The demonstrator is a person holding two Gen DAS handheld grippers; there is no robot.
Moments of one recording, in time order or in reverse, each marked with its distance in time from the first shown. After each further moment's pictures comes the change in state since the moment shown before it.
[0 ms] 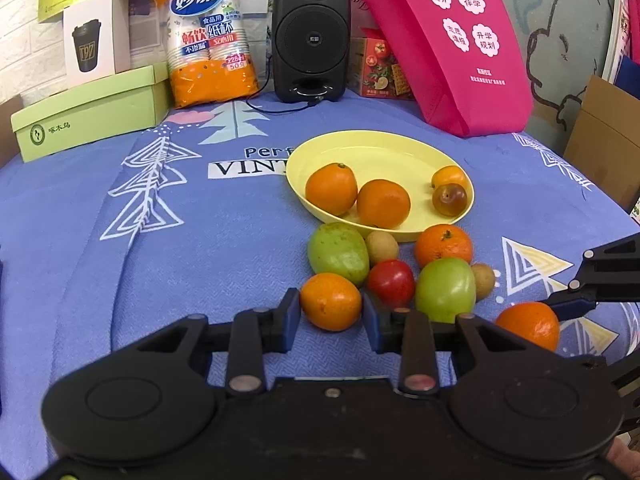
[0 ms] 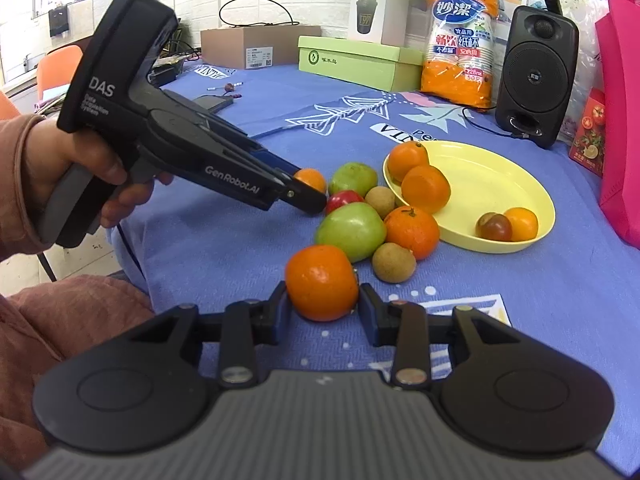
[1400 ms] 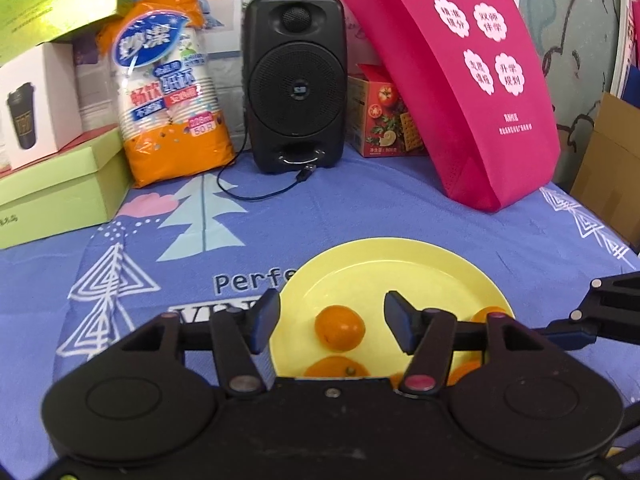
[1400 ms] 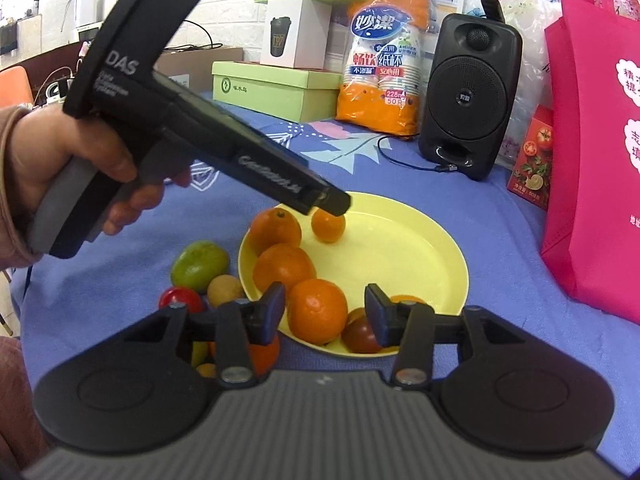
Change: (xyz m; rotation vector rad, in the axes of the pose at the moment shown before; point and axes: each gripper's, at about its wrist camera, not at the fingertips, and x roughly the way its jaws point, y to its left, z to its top) left arm 0.093 0.004 0.118 0.033 -0.053 -0.003; right arm 0.036 -0.089 0.055 0.045 -0.052 -0.152
